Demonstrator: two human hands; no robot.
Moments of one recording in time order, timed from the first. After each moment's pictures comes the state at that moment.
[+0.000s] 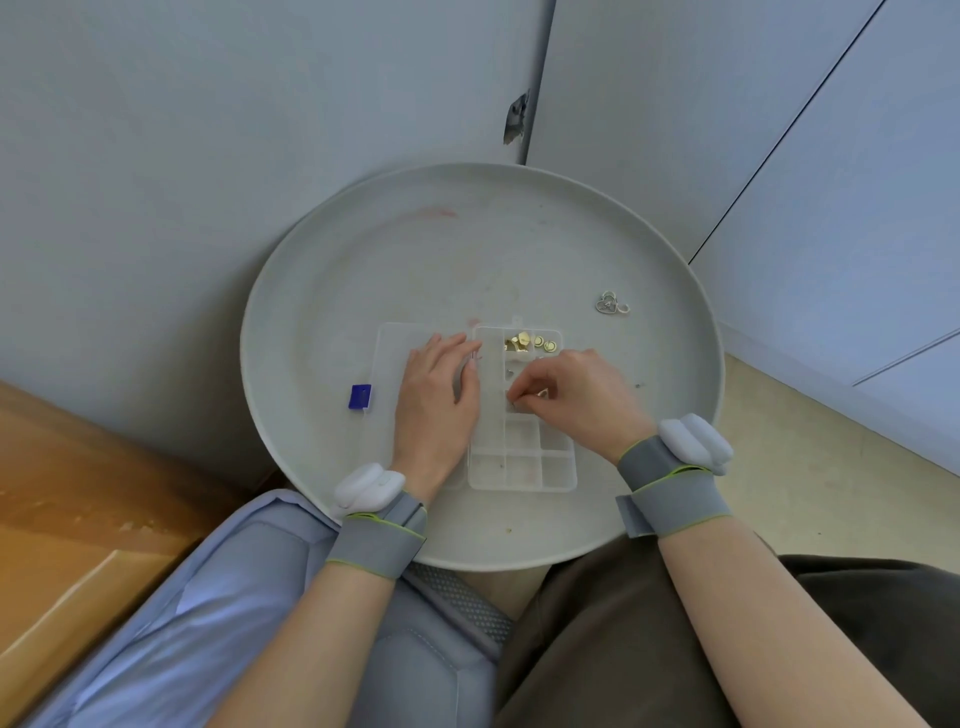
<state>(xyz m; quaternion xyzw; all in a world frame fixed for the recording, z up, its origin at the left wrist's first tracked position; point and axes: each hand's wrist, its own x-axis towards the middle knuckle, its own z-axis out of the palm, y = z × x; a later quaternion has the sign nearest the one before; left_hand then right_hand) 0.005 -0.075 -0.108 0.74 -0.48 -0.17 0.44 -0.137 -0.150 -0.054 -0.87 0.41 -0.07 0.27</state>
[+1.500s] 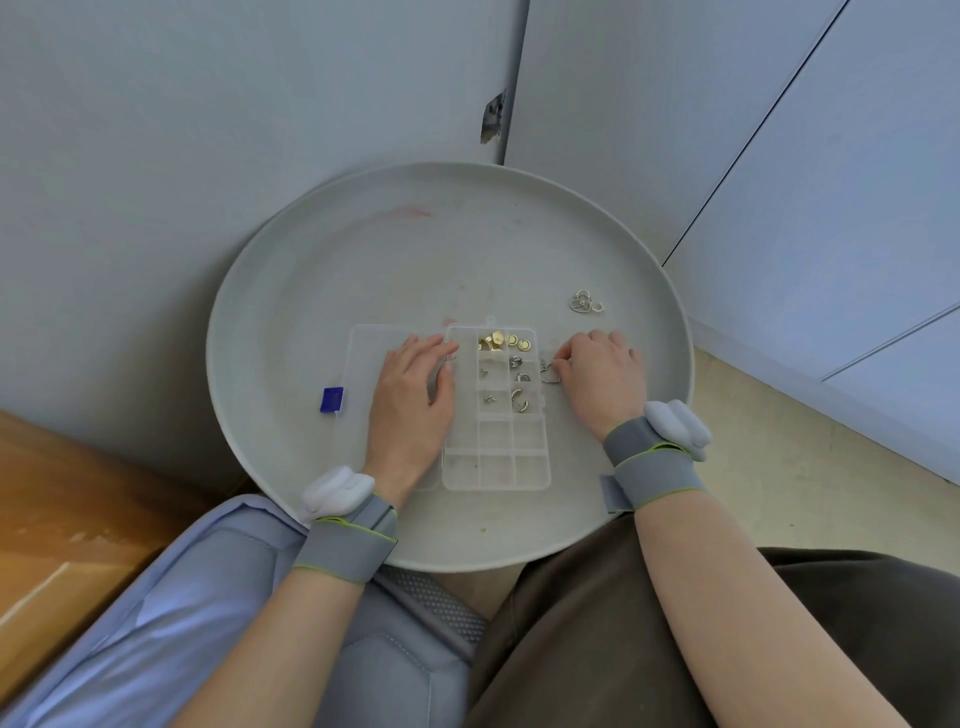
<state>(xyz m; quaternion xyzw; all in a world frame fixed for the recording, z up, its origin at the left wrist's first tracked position) 0.003 -0.073 -0.104 0.74 -0.50 -0.17 0.43 -0.157 -0.183 -0.078 -0.81 0.58 -0.02 0.08</state>
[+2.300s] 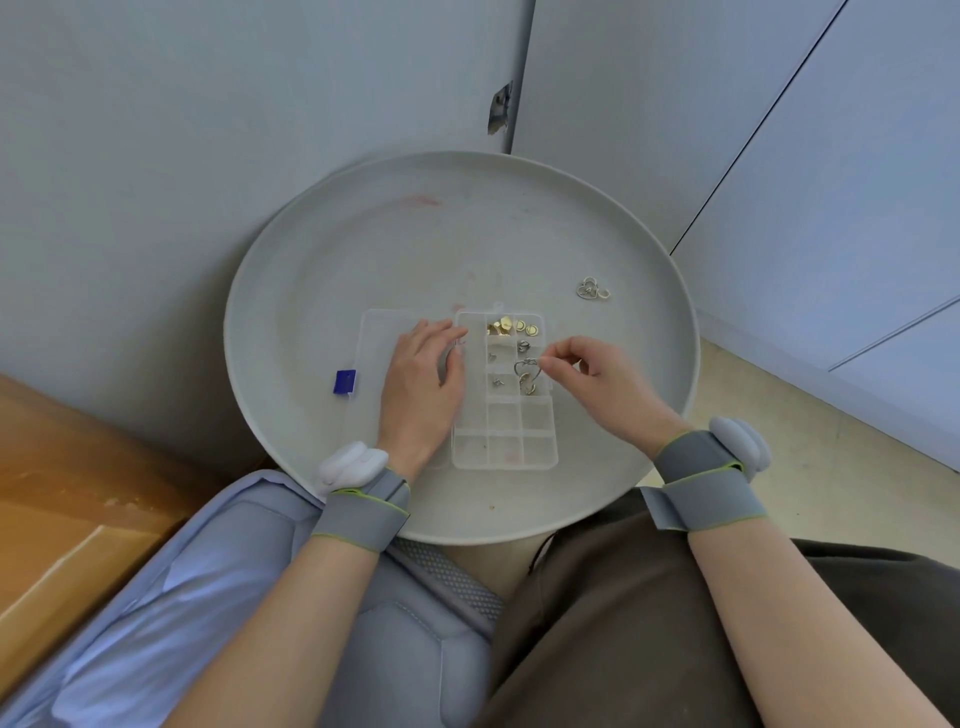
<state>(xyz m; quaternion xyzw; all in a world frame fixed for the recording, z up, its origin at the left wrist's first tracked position) 0.005 -0.074 -0.107 0.74 -0.50 -0.16 0.42 -0.170 -0.149 -0.053 -0.77 0.46 -0.17 0.42</state>
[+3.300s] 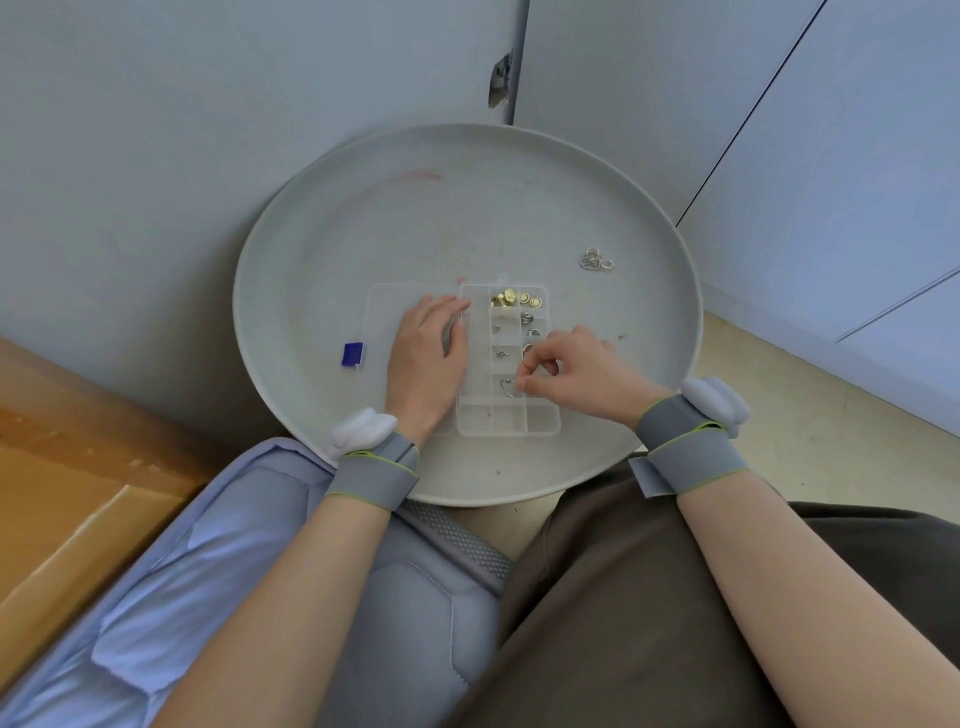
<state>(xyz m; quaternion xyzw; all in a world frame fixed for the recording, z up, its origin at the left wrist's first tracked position) 0.005 -0.074 -0.108 0.74 -0.50 -0.16 0.42 -0.162 -0.132 -0.053 -0.84 0.43 0.00 0.34</state>
